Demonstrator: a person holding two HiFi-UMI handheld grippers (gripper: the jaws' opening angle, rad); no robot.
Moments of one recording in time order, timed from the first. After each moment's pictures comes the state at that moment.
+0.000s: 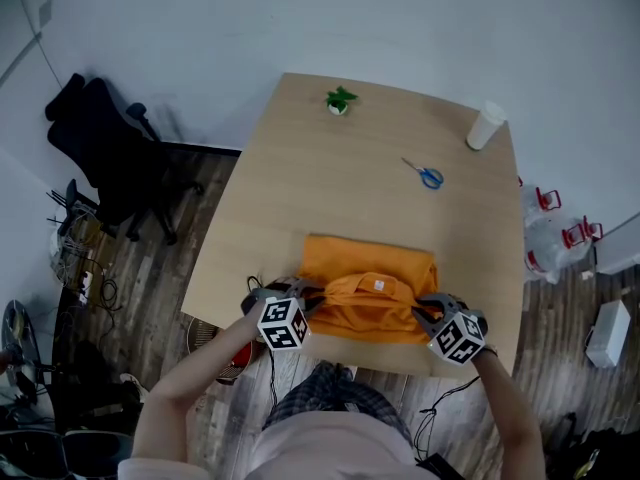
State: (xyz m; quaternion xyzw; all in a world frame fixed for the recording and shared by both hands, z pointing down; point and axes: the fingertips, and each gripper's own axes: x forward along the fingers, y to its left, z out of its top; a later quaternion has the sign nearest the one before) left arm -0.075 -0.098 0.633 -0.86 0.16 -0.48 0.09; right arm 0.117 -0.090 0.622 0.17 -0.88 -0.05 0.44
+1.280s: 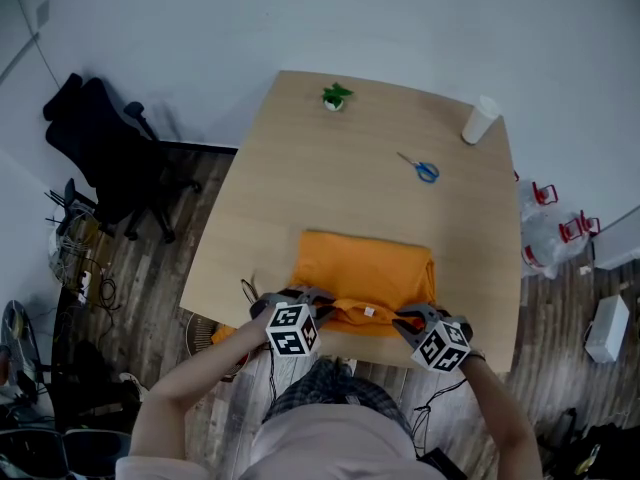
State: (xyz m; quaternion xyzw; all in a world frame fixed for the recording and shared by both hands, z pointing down) left arm -0.036 -0.058 0.625 -0.87 0.11 -0.47 0.07; right arm 0.082 -0.038 0.625 0.11 -0.90 -0.04 0.43
